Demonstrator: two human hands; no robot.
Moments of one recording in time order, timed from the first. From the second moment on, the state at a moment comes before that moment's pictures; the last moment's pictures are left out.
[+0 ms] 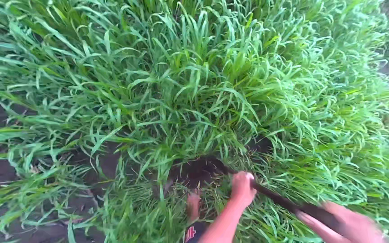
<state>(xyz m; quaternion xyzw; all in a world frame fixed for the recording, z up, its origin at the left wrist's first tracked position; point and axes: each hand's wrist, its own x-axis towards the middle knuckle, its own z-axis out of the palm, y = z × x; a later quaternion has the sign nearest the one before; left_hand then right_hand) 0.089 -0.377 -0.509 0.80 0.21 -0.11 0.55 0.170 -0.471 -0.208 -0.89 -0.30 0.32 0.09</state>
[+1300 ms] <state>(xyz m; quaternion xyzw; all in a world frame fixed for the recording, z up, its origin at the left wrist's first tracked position) 0.349 -0.444 -0.456 -0.05 0.62 0.12 0.78 0.431 -0.443 -0.402 -0.76 -0.21 0.56 0.25</state>
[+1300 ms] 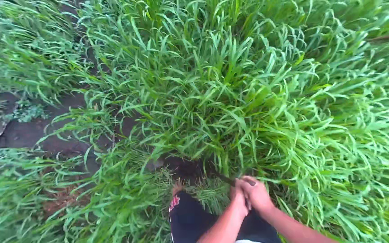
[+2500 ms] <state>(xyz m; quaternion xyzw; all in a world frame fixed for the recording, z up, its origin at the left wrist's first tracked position) 0.294 -0.375 -0.503 -0.04 0.69 0.25 0.67 0.350 -0.360 -0.456 -0.76 -0.30 0.54 0.18</state>
